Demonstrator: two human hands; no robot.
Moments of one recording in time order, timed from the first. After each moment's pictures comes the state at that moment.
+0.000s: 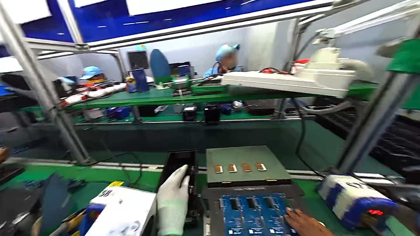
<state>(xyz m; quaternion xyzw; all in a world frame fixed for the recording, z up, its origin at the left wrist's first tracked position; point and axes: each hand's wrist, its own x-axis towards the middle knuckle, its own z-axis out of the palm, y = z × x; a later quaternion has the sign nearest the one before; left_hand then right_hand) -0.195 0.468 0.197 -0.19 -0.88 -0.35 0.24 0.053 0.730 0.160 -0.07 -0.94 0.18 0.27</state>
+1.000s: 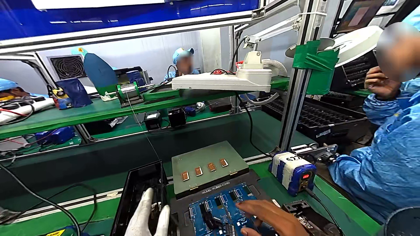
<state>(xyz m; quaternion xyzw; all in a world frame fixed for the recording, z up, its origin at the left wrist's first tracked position) -0.142 0.461 0.211 -0.25 -0.85 -0.44 0.13 0.044 0.713 0.200 0.00 -0.89 0.33 0.31</state>
